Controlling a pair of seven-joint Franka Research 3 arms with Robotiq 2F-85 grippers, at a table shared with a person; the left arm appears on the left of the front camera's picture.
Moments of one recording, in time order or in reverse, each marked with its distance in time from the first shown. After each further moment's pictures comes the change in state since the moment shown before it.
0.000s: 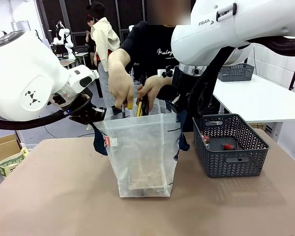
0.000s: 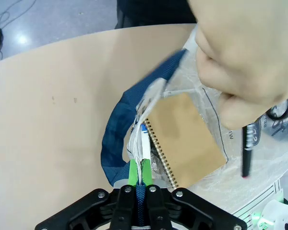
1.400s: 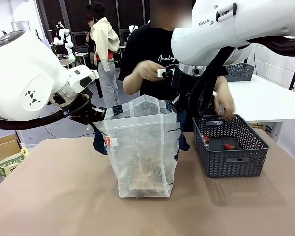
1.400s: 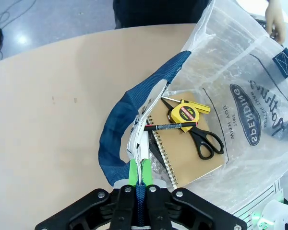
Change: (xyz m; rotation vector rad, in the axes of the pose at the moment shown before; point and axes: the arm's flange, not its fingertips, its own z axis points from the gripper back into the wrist) left arm 0.000 0.000 0.000 0.000 0.000 0.000; right arm 0.000 0.000 0.000 0.000 0.000 0.000
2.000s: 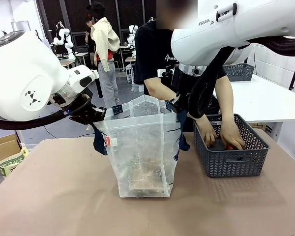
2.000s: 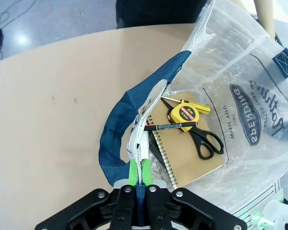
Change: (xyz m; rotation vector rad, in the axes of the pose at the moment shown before) left arm 0.000 0.000 0.000 0.000 0.000 0.000; right arm 0.000 0.000 0.000 0.000 0.000 0.000
